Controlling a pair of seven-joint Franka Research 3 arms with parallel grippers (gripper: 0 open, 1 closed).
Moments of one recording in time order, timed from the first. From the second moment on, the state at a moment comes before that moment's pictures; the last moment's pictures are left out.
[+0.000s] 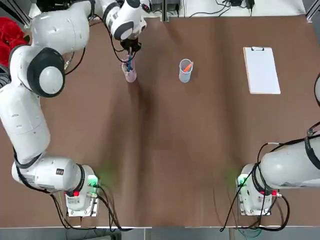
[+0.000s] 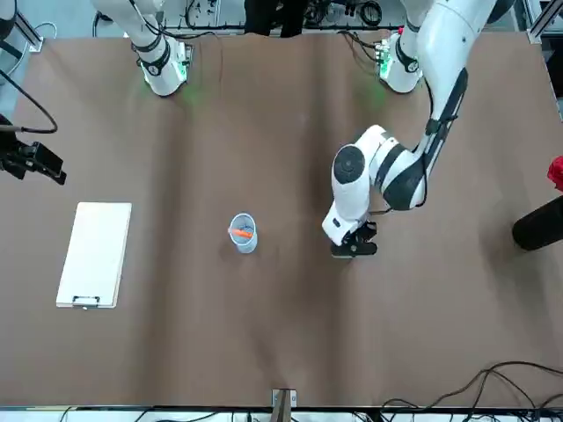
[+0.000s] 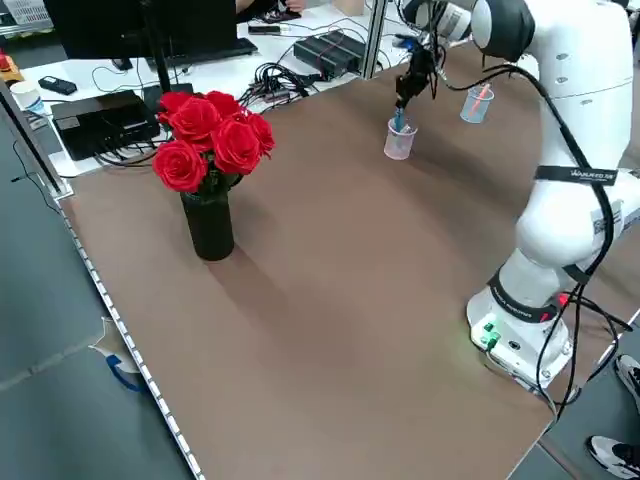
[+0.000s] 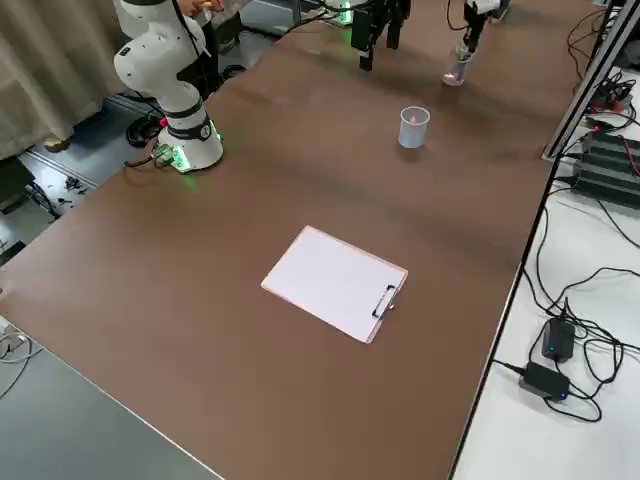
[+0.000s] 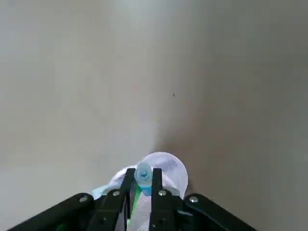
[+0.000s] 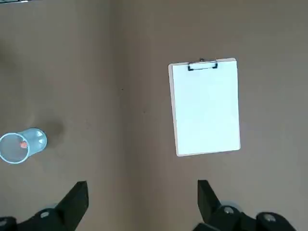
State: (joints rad) left arm -0.13 0.55 -0.50 -1.63 0.60 2.07 -0.82; right arm -0.03 0.12 0.05 -1.37 -0.04 1.51 0.13
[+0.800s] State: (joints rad) left arm -0.31 0.48 -0.58 -1.45 0.45 2.07 -1.21; right arm -0.03 0.12 0.05 -1.37 -0.04 1.51 0.13
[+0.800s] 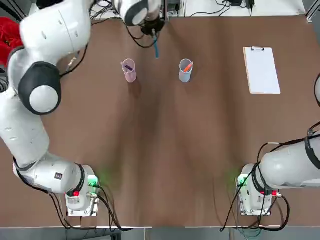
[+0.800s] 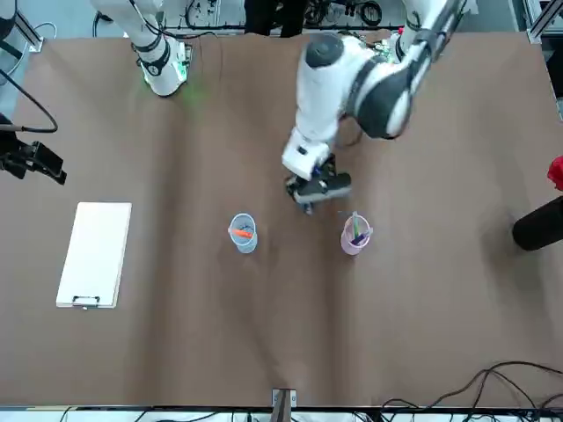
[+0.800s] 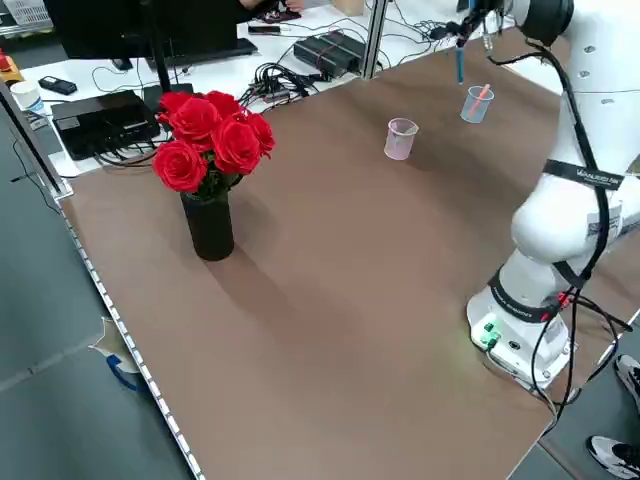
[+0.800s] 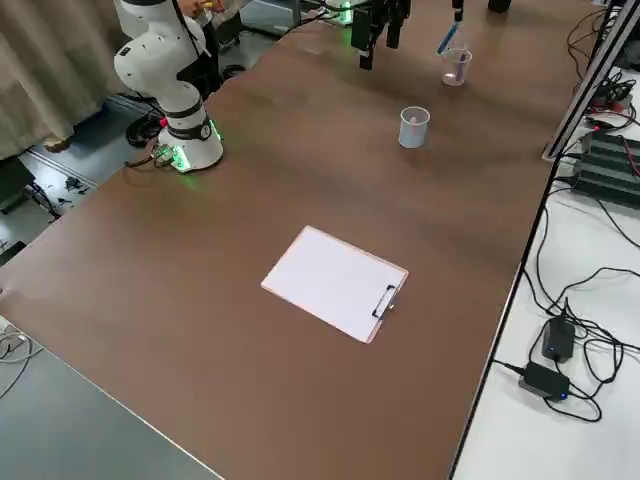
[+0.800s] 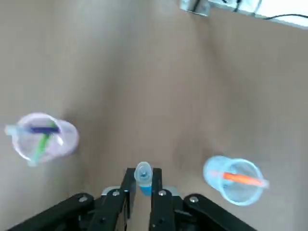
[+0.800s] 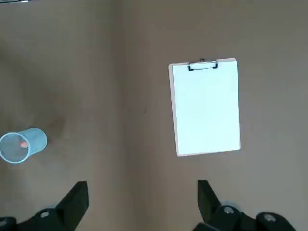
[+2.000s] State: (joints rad) left arm -0.77 0.75 -0.18 -1.27 0.45 2.37 -1.53; right arm -0.03 0.12 0.05 -1.37 -0.04 1.51 0.13
